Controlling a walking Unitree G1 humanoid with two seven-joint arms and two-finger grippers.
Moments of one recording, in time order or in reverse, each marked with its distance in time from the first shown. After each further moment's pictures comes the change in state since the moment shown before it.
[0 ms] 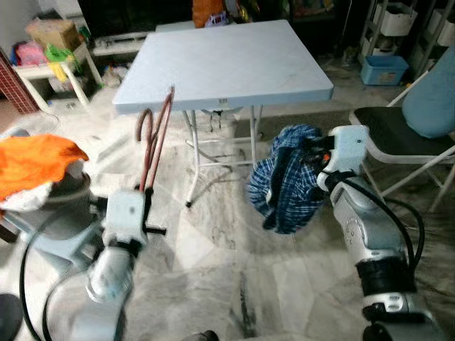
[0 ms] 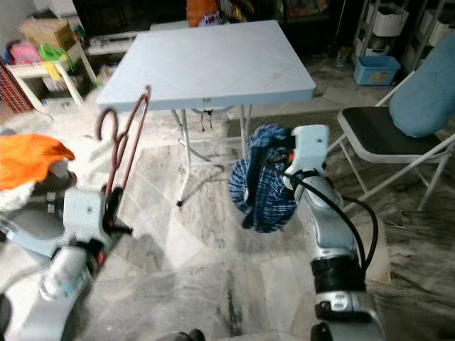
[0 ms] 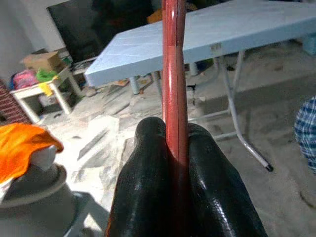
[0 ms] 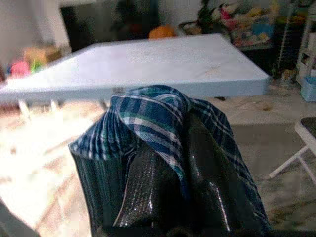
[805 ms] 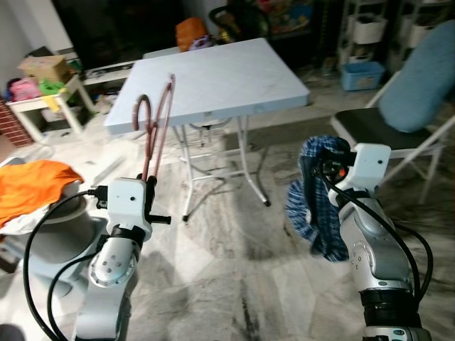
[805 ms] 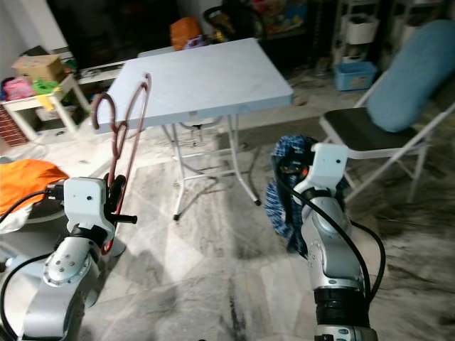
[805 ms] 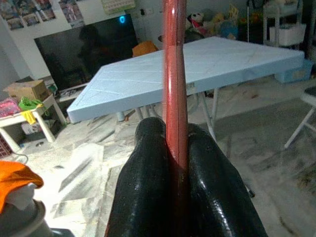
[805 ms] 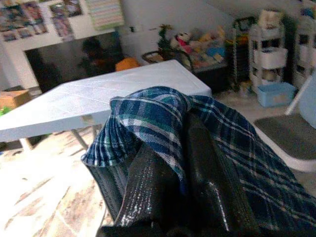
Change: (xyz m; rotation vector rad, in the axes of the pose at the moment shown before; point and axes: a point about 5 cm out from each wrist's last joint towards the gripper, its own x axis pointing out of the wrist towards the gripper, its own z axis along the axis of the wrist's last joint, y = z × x) left arm 0.014 -0.002 0.016 -0.057 -0.050 -0.004; right arm -0.027 0.002 -0.007 0.028 -0.051 -0.035
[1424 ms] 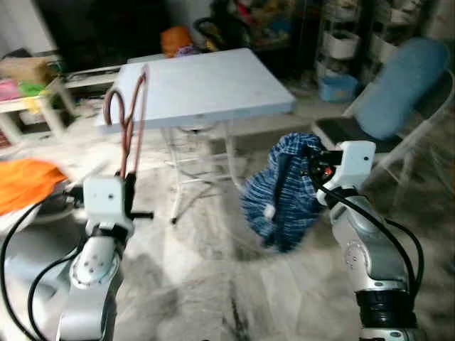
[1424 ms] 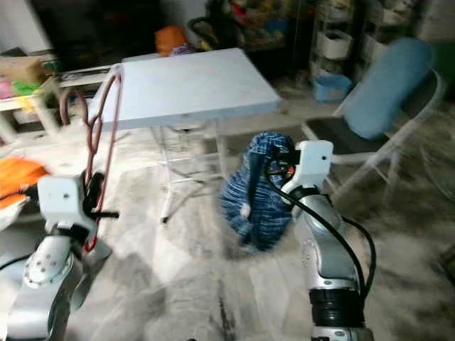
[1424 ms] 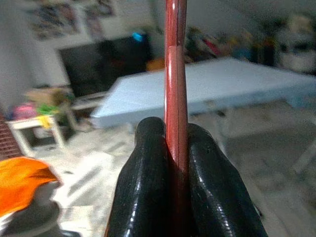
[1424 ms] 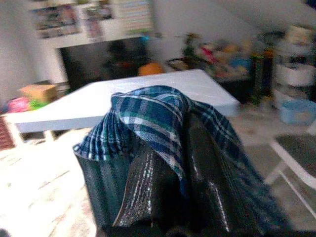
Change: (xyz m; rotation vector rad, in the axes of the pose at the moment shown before) left arm 0.000 0.024 0.011 0.008 -0.053 0.071; right arm 0.001 0.015 0.003 0.007 0.010 0.111
